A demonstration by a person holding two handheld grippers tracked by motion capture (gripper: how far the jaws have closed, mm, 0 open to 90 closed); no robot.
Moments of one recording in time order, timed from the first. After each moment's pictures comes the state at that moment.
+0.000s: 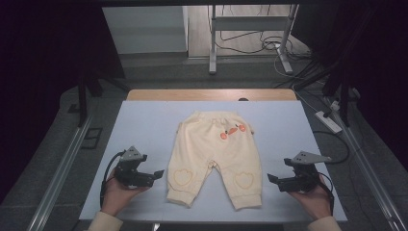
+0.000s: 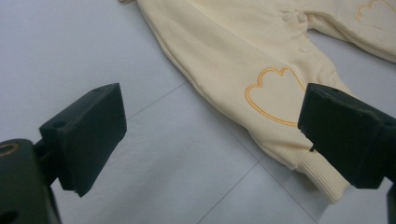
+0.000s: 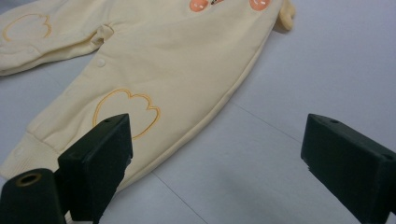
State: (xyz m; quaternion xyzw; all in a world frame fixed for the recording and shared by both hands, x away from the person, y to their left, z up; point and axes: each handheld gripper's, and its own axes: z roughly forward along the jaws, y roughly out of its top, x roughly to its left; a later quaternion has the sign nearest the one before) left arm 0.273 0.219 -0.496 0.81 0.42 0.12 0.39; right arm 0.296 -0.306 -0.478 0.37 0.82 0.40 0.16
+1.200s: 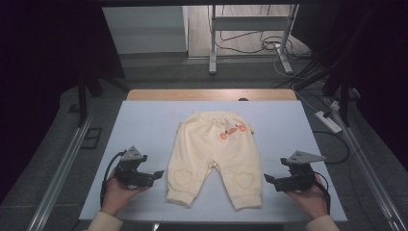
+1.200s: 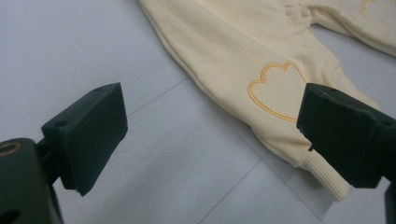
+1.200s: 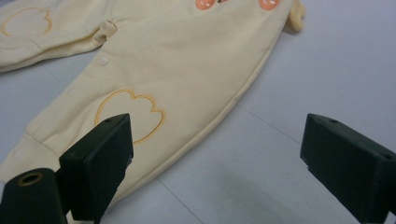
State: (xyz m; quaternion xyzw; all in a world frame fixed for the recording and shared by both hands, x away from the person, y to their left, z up) left arm 0.275 0.219 -0.499 0.82 0.42 0.11 0.38; right arm 0.298 -0.296 -0.481 0.36 0.83 0.39 0.16
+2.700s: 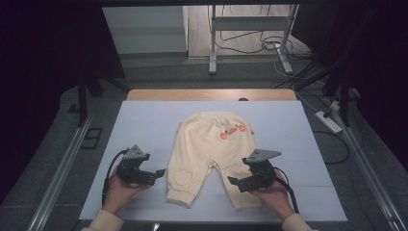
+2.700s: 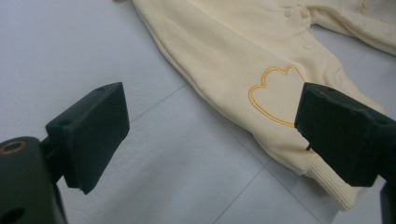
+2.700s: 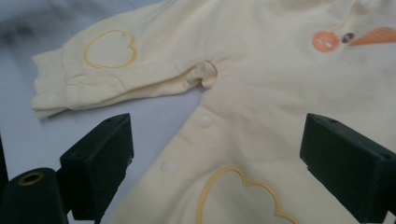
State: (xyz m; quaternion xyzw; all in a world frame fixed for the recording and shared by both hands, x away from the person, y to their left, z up) left arm 0.282 0.216 -0.500 0.82 0.41 0.11 0.38; right arm 0.305 -0.192 -0.488 0.29 0.86 0.41 0.10
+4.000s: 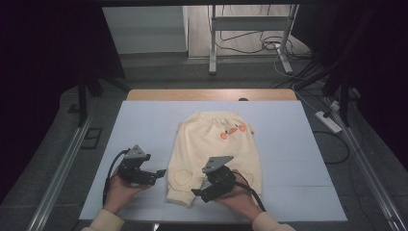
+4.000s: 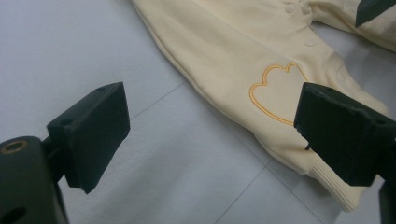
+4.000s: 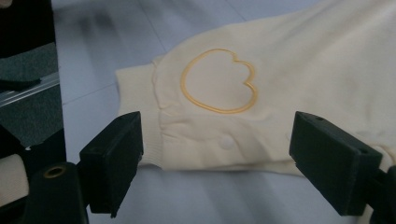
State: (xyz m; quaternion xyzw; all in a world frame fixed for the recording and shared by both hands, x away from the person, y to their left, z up) left arm 0.284 0.215 -0.503 0.82 0.41 0.11 0.38; right arm 0.287 -0.084 -0.500 0.18 0.90 0.40 0.04
